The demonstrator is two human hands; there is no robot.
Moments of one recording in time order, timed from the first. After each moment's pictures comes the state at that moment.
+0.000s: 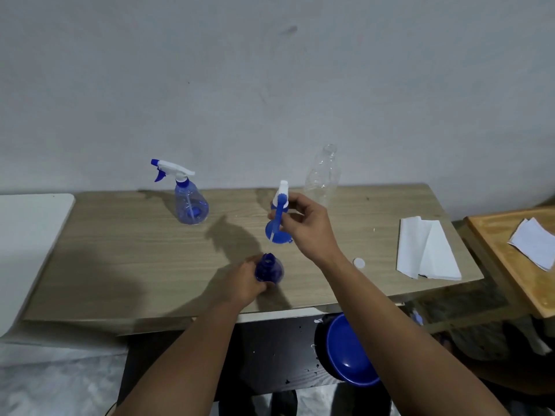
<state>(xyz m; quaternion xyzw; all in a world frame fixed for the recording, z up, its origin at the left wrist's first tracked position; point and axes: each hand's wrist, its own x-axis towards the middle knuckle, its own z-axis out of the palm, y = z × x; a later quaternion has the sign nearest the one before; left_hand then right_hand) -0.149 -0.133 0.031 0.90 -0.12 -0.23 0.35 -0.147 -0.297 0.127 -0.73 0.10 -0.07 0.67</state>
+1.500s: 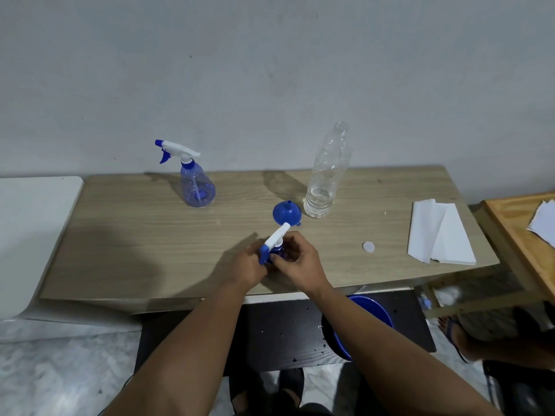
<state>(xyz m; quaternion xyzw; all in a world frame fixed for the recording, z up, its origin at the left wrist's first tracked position) -0.154 -0.132 0.028 0.92 -0.07 -0.22 0.31 -0.199 -0.276 0.008 -0.76 0.13 -0.02 0.64</state>
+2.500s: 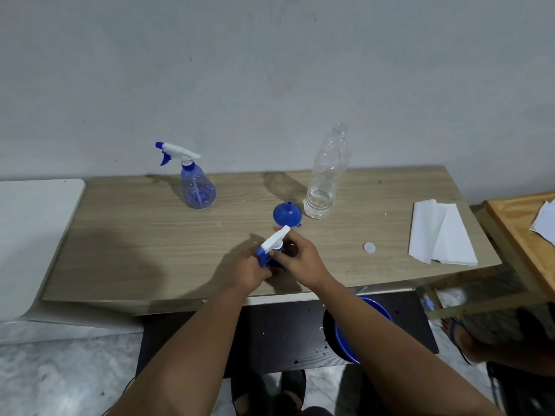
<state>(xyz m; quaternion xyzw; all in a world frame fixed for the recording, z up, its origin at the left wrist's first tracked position) -0.156 -0.131 0.025 0.91 -0.04 -0.25 0.34 -0.187 -0.285 0.007 -0.77 0.09 0.04 0.63</state>
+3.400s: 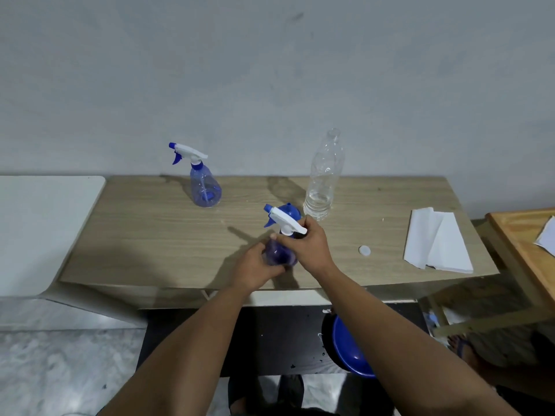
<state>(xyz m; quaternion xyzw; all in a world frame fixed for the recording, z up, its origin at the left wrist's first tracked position) -0.184 -0.146 0.024 0.86 -0.02 -0.21 0.46 -0.192 -0.303 0.047 -0.75 0.15 -0.04 0.64</state>
